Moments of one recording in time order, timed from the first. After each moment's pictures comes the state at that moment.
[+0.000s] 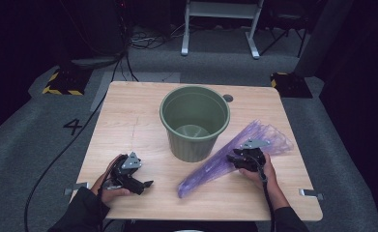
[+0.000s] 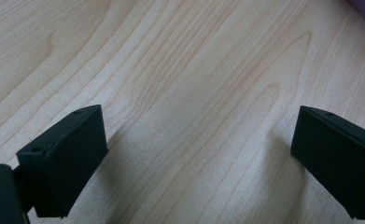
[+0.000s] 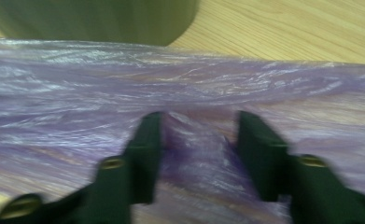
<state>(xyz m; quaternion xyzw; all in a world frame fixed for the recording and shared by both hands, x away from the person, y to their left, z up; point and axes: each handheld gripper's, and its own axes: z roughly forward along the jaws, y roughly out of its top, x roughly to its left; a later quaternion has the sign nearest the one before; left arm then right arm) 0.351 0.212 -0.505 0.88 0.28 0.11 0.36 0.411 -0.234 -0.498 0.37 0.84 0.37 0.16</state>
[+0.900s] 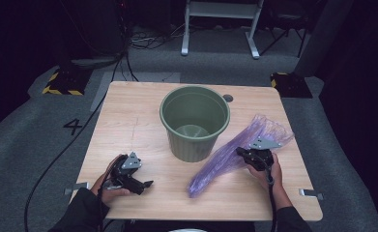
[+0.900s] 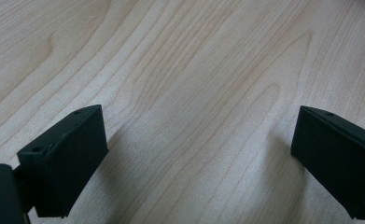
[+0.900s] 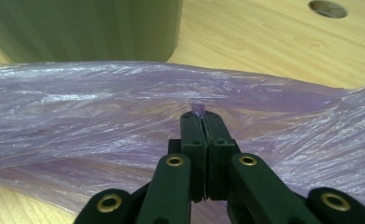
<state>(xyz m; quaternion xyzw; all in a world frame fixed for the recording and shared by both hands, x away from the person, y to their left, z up) 0.351 0.212 -0.505 0.88 0.28 0.11 0.36 0.401 -0.251 -0.479 0.36 0.81 0.40 0.21</state>
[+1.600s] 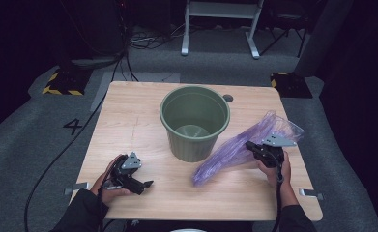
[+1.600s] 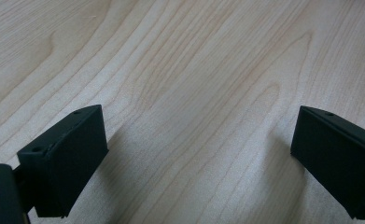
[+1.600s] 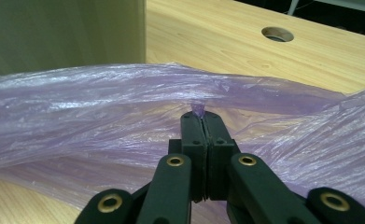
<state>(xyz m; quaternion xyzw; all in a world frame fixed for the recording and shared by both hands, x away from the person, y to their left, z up) 0.351 0.212 -0.505 0.88 0.29 0.11 0.36 0.401 -0.277 -0.462 0.39 0.78 0.44 0.24</state>
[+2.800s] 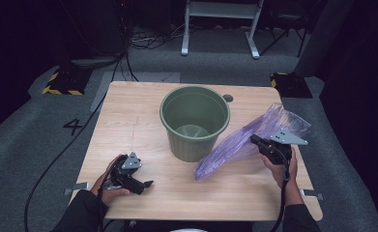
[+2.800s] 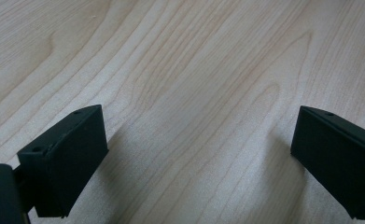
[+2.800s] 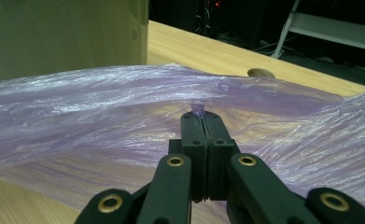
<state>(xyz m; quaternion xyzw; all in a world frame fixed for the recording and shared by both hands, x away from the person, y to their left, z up) 0.351 0.212 -0.505 0.88 0.29 0.11 0.36 0.394 -0.284 -0.430 0.37 0.75 0.47 0.27</state>
